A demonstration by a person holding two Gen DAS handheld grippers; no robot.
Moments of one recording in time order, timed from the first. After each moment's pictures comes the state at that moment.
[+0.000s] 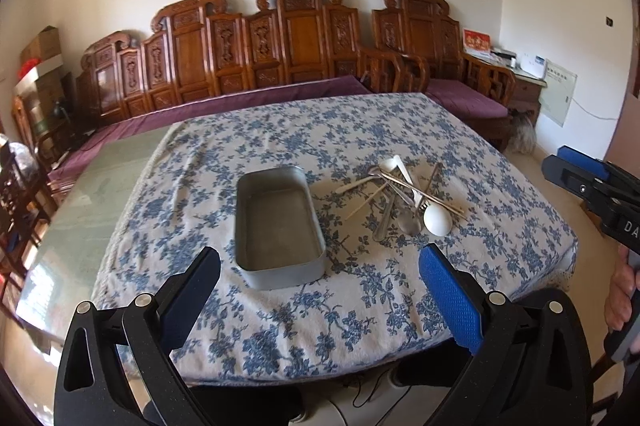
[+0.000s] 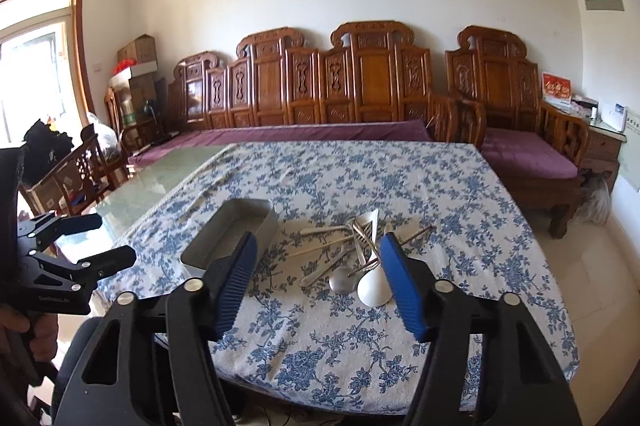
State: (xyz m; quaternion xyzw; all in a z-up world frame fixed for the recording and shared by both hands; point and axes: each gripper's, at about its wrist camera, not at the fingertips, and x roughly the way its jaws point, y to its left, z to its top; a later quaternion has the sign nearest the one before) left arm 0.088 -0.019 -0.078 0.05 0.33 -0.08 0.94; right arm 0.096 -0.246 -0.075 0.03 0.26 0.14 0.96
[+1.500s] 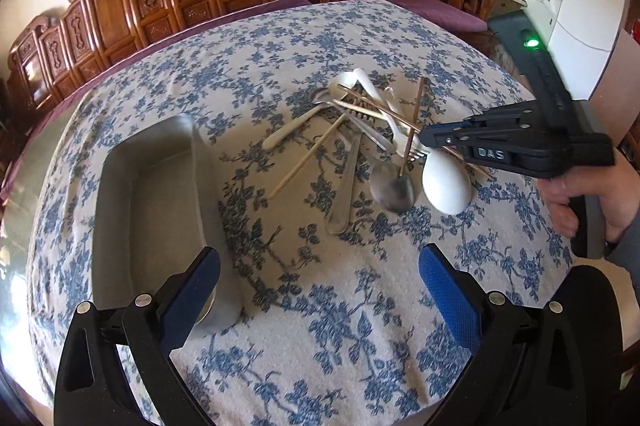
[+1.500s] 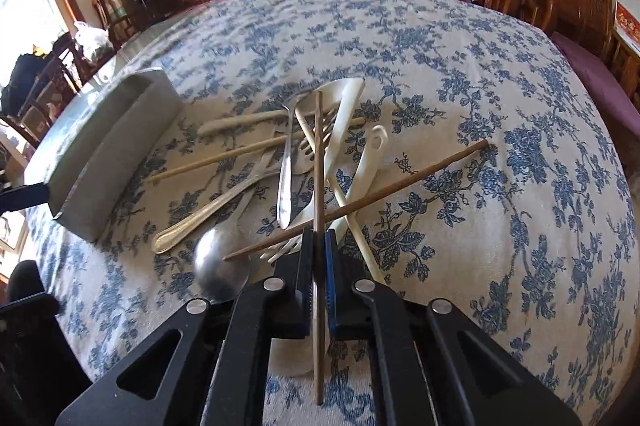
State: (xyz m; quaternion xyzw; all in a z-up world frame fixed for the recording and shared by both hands) left arm 0.226 -0.104 -0.199 0.11 0.45 -0.15 0.87; right arm 0.322 -0.275 -0.254 -0.01 0.47 0.20 0.86
